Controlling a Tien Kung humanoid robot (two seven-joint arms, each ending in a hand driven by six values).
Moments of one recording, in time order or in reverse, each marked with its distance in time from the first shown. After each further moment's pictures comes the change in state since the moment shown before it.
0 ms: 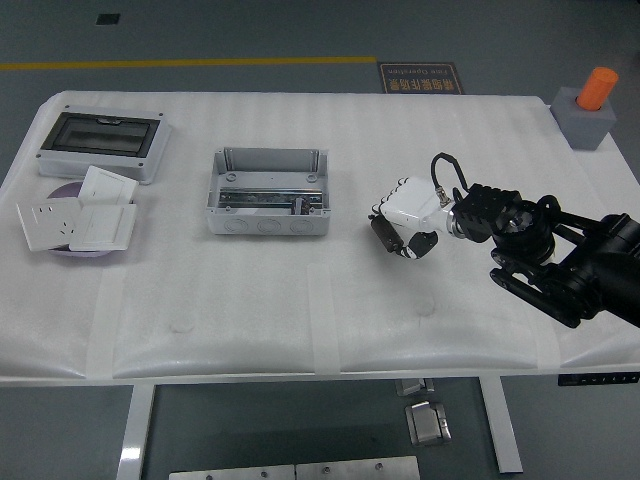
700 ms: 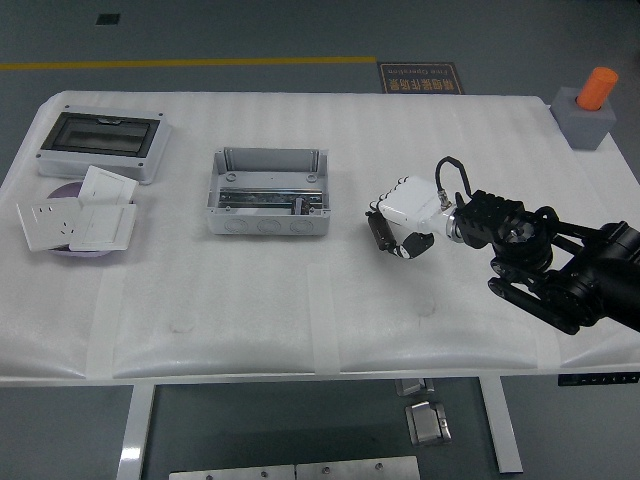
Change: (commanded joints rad) left arm 0.000 -0.003 -0.001 0.001 0.013 0.012 -0.009; right arm 0.005 -0.016 -0.092 0.017 0.125 -0.141 -0.083
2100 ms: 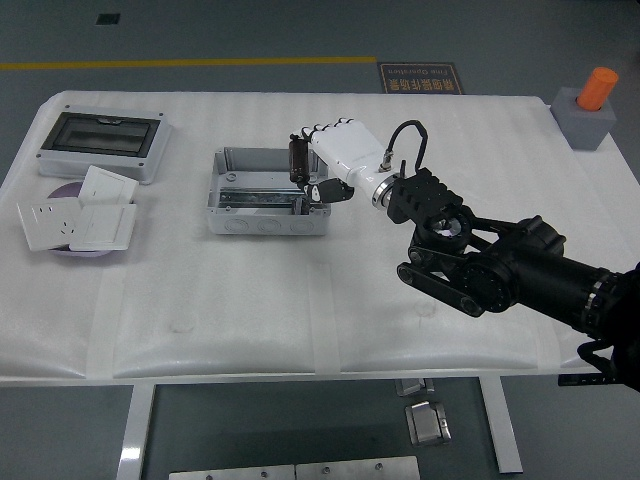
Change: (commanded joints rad) left arm -0.001 0.001 -0.027 0.001 0.035 -0.002 0.010; right arm 0.088 0.276 -0.030 -0.126 0.341 -0.311 -0.151
